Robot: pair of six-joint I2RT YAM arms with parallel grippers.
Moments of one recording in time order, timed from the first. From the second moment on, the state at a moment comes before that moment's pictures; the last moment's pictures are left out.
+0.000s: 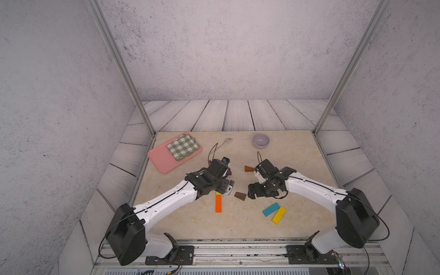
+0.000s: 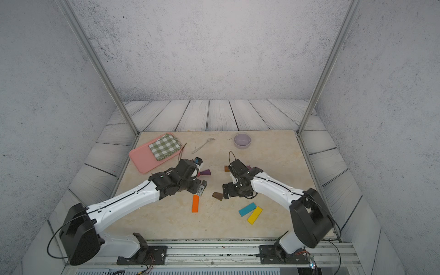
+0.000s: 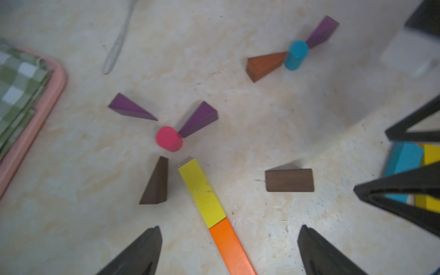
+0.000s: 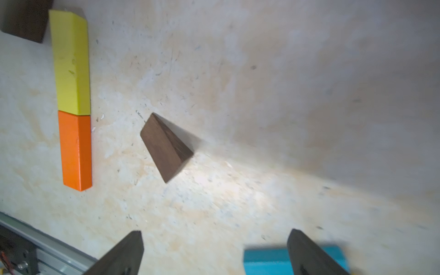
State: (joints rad) left arm -0.84 1.41 1.04 -0.58 -0.14 -0.19; right arm 0.60 1.44 0.99 -0.78 -0.13 0.42
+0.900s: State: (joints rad) left arm -0.89 1.87 1.24 -0.57 0.32 0.87; right arm 0.24 1.22 0.81 -0.83 -0.28 0.33
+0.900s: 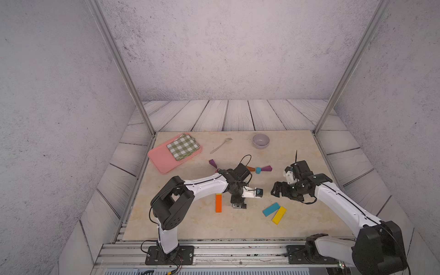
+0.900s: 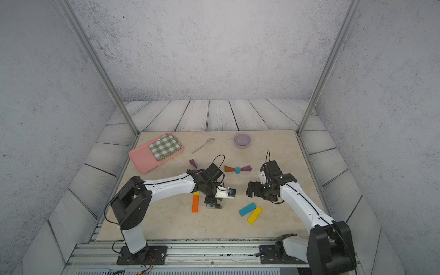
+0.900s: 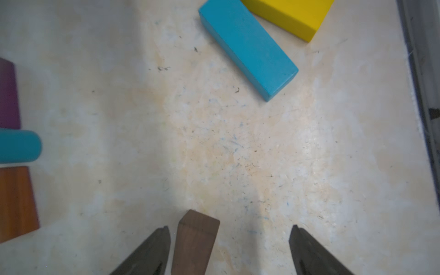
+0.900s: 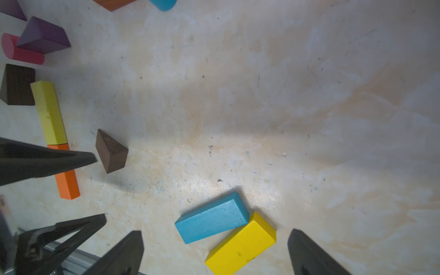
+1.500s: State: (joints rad) left arm -0.84 2.01 1.35 -0.64 0.30 0.86; right arm 0.22 1.22 0.79 -0.79 -0.32 0.33
